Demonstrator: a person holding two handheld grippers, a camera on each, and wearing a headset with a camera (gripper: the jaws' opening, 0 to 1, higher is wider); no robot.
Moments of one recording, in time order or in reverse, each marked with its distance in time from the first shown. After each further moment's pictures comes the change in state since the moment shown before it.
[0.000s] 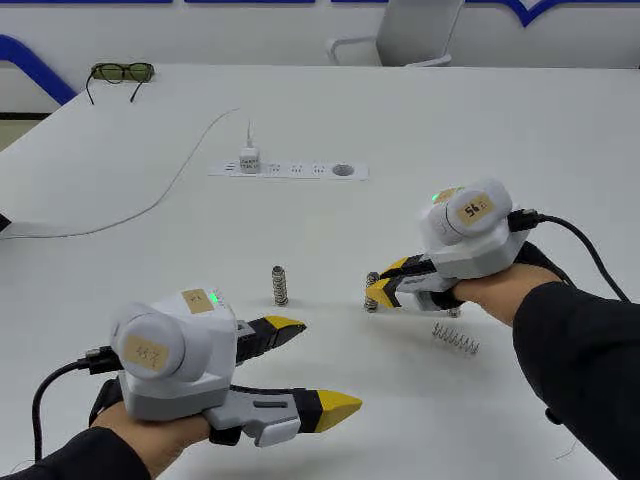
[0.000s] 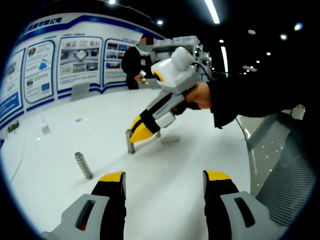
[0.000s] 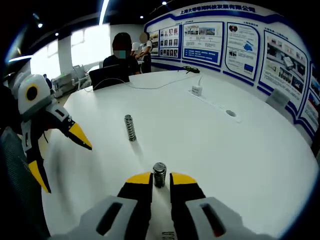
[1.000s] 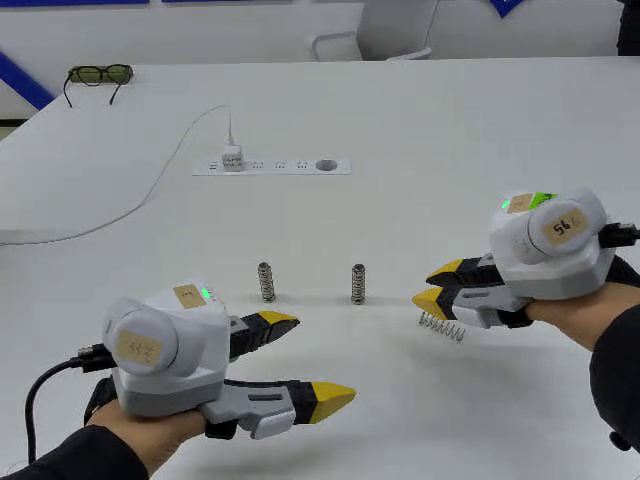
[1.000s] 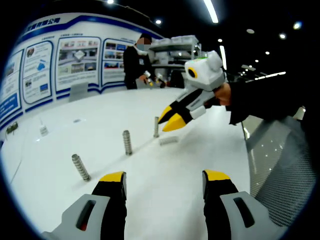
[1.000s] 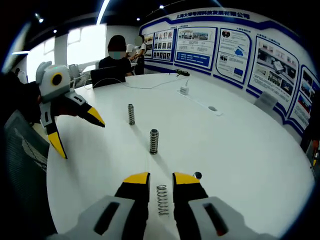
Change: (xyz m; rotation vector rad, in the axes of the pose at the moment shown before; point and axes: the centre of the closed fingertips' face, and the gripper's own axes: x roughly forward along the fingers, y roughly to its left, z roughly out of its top) left arm 0.004 -0.003 0.002 0.007 0.003 -0.010; right arm -0.072 -0.005 -0.040 -0.007 -0.015 -0.088
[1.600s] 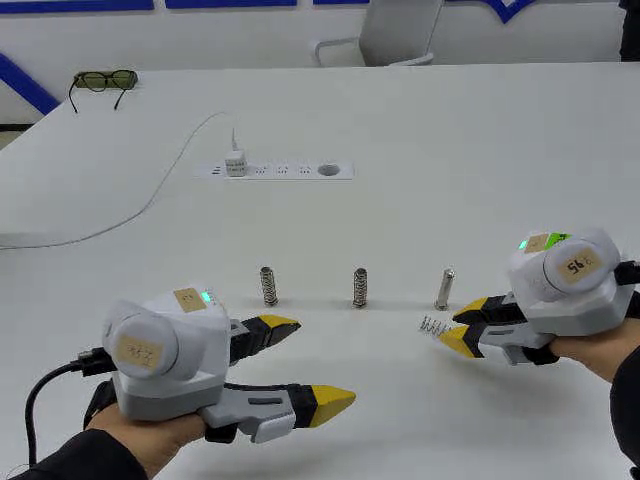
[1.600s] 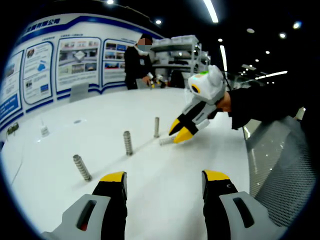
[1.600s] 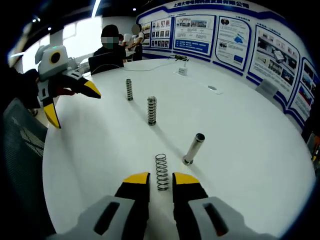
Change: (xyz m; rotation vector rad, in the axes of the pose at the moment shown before) left arm -0.003 0.000 0.001 0.004 0.002 0.006; right arm 0.003 0.000 -0.049 0.019 0.111 0.009
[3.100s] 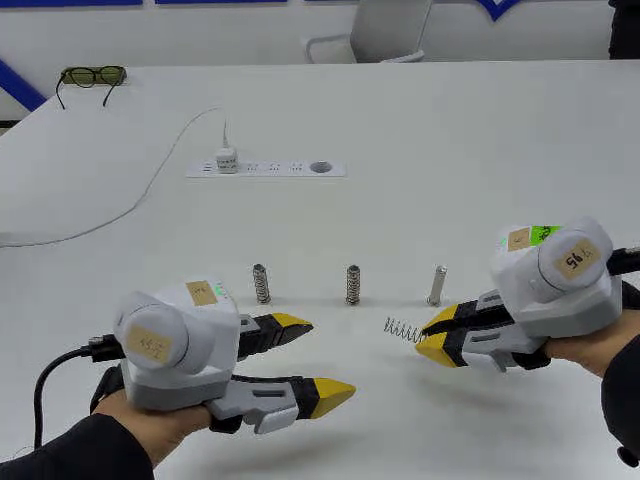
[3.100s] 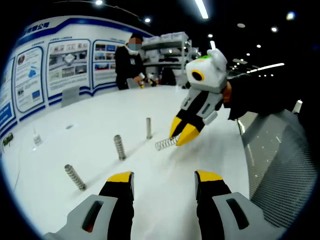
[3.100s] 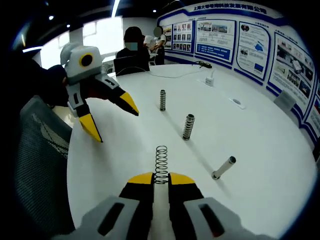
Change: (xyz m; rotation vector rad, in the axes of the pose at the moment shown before) left arm 0.011 -0.009 0.003 0.067 0.020 -0.067; right arm -0.019 0.059 0.031 -0.102 -0.035 0.180
